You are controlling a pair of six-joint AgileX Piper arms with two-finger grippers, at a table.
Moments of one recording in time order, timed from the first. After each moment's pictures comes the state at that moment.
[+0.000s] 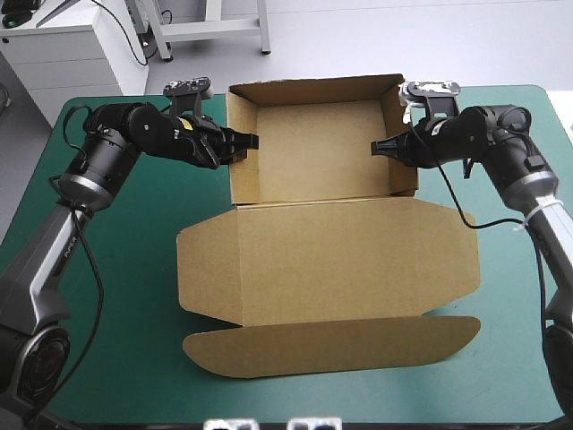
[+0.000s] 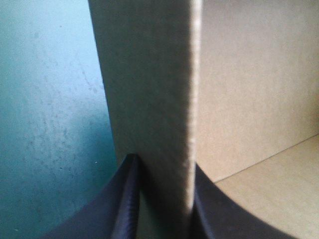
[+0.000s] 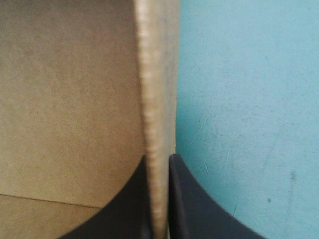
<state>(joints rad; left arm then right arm) -0.34 1.65 -1.69 -0.35 0.98 -0.05 0.20 1.61 -1.59 0.18 0.90 0.04</state>
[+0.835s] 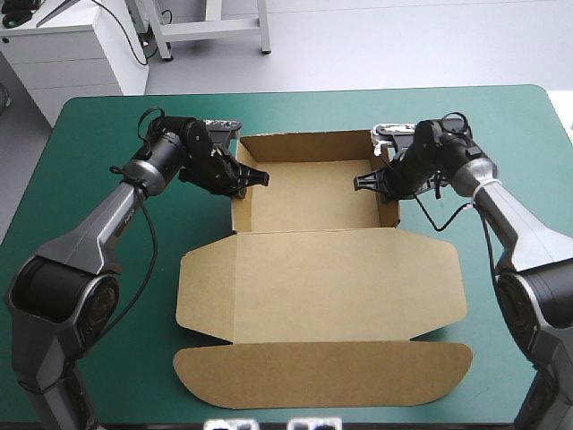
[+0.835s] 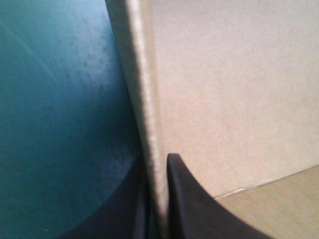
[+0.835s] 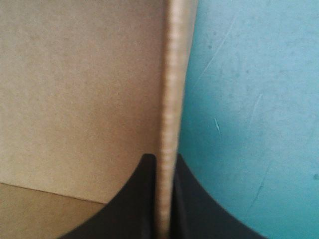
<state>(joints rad) -0.36 1.91 -1.70 -0.21 1.06 -0.03 0.25 1.86 -1.59 0.15 1.02 0.05</state>
